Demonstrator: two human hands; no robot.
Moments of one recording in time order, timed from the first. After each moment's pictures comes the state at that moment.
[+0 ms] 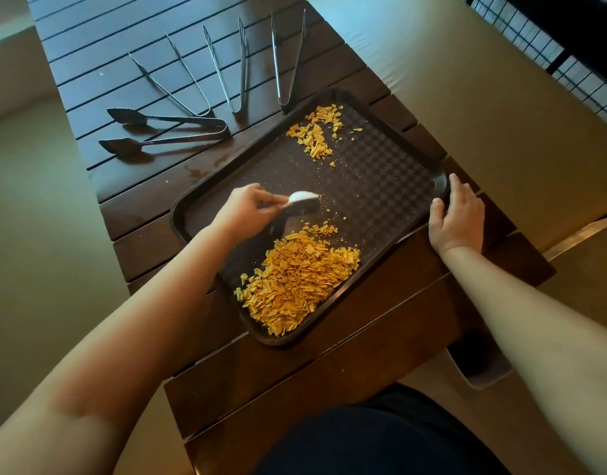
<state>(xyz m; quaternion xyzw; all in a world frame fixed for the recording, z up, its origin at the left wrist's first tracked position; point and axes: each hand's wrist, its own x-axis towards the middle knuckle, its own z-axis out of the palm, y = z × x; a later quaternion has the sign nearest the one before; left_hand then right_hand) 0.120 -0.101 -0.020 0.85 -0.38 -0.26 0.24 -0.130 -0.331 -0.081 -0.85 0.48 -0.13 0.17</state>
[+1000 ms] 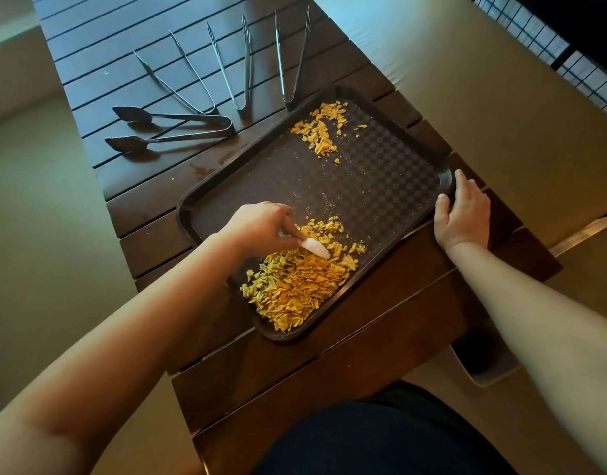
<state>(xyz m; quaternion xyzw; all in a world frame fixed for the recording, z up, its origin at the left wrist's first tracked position) 0.095 -0.094 0.000 0.79 -0.56 -0.24 0.00 -0.130 -0.332 -0.081 -0.85 0.48 -0.12 0.16</state>
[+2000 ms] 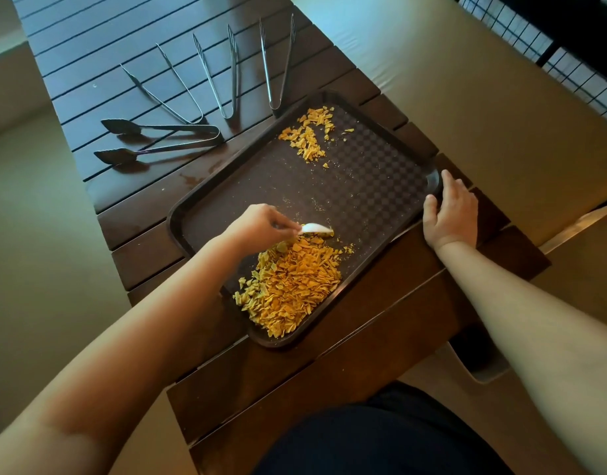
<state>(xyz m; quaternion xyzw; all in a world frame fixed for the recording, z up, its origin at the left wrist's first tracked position) 0.096 -0.110 -0.011 0.83 -0.41 -0.35 0.14 -0.129 -0.331 -0.081 -0.85 0.48 -0.13 0.16</state>
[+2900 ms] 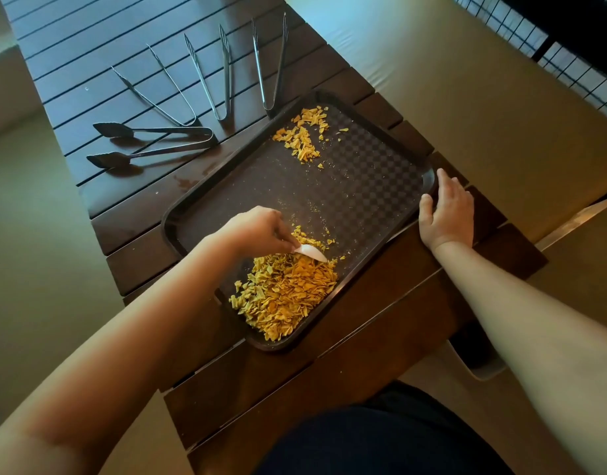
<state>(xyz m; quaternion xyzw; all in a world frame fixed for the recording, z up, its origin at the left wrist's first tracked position) 0.093 -0.116 0.001 0.80 -0.50 -0.34 0.02 -0.131 -0.332 -0.083 -0.85 0.48 -0.12 0.17</state>
